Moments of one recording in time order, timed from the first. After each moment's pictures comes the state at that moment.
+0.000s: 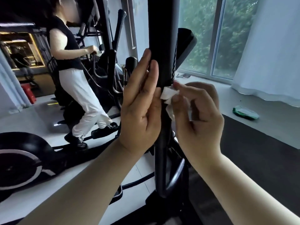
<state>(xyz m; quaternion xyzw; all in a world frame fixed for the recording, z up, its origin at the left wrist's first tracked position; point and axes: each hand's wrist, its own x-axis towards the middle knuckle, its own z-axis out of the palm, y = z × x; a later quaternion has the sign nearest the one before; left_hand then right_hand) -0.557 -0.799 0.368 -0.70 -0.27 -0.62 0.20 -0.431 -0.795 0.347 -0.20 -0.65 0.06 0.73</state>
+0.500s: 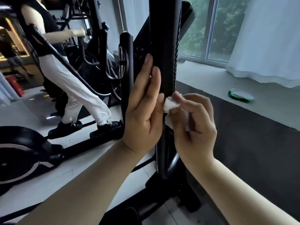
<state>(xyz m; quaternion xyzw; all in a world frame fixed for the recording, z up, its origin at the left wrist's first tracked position) -0.563 -0.803 0.322 -0.73 -0.26 -0.61 0.16 -0.440 -0.804 0.279 -0.23 -0.65 0.06 0.72</state>
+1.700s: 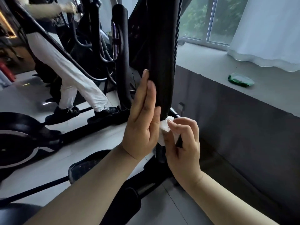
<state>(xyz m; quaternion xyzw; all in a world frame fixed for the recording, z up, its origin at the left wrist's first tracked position) -0.572 -0.806 0.263 -0.75 -0.32 -0.57 0.11 -0.446 -0.824 0.196 -0.32 -0.66 0.09 0.67</state>
